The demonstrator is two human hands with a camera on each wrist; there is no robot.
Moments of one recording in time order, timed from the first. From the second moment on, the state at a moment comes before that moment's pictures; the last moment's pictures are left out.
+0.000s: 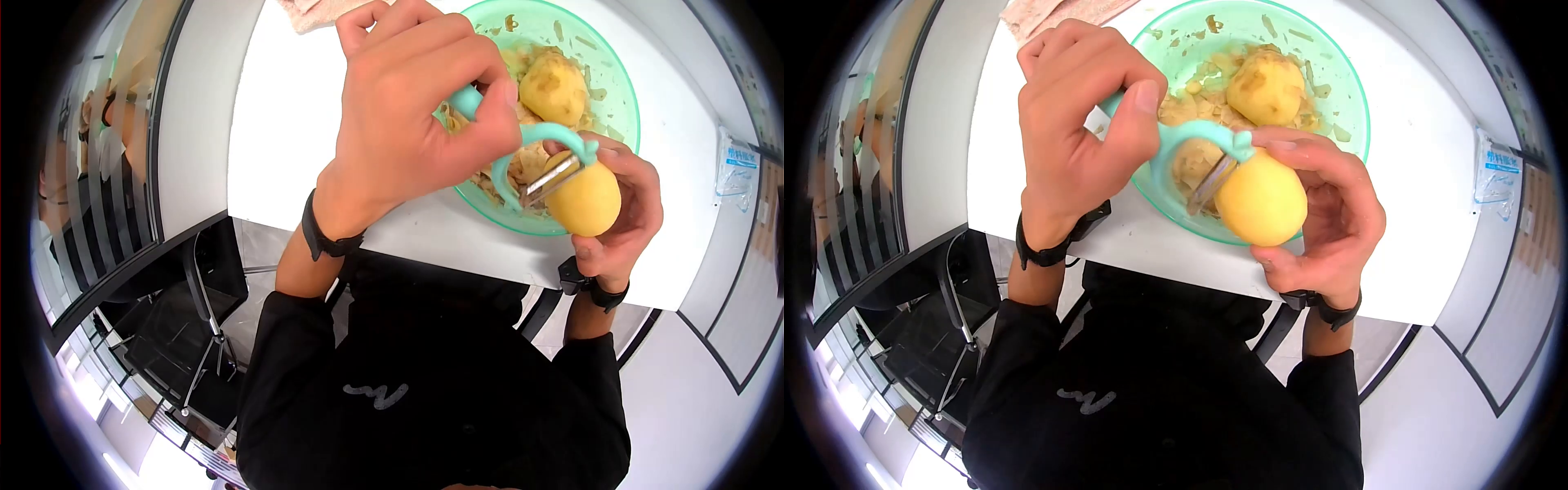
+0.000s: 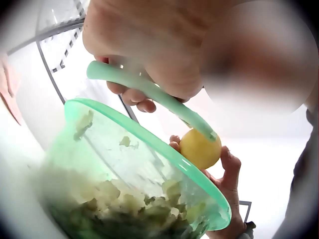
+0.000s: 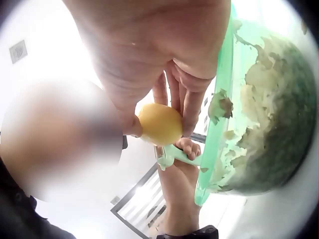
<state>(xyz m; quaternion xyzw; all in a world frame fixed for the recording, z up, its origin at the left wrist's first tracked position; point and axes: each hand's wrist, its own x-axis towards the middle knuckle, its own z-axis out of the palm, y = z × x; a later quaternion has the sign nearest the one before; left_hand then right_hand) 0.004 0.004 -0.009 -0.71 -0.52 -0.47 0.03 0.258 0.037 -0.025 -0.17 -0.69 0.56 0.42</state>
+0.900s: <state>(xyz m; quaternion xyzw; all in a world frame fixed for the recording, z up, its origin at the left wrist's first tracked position) 0.006 0.001 -0.001 -0.72 -0.49 -0.48 0.09 0.253 0.040 -0.017 -0.21 -0.75 0.49 0.39</state>
